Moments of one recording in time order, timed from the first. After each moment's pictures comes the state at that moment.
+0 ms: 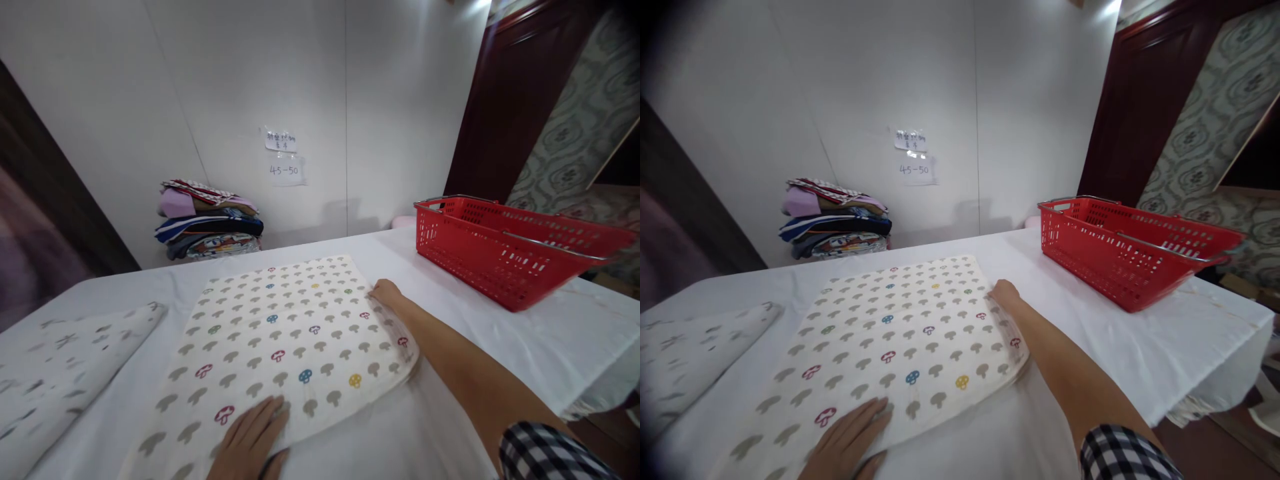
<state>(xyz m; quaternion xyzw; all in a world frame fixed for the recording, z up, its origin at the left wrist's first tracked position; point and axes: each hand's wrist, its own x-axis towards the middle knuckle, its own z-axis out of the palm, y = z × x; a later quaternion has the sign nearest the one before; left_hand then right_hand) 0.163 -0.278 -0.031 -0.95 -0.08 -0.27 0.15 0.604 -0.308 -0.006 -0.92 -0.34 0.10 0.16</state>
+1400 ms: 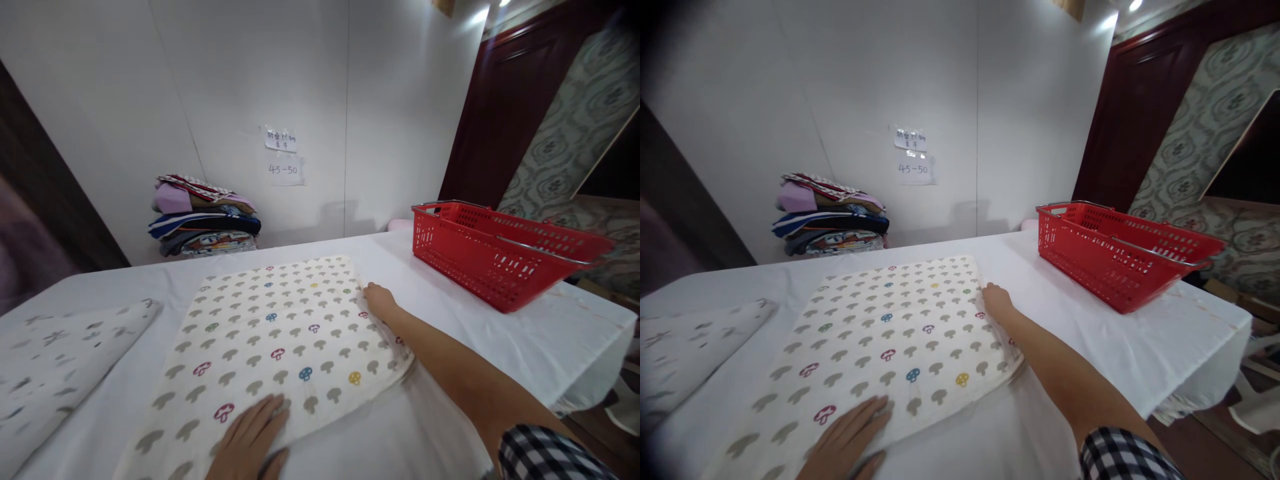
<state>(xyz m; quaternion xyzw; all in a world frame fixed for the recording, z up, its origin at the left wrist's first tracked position) 0.159 -0.270 -0.045 -0.95 -0.07 -0.29 0.12 0.558 -0.321 -0.001 -0.87 -0.48 0.00 0.05</state>
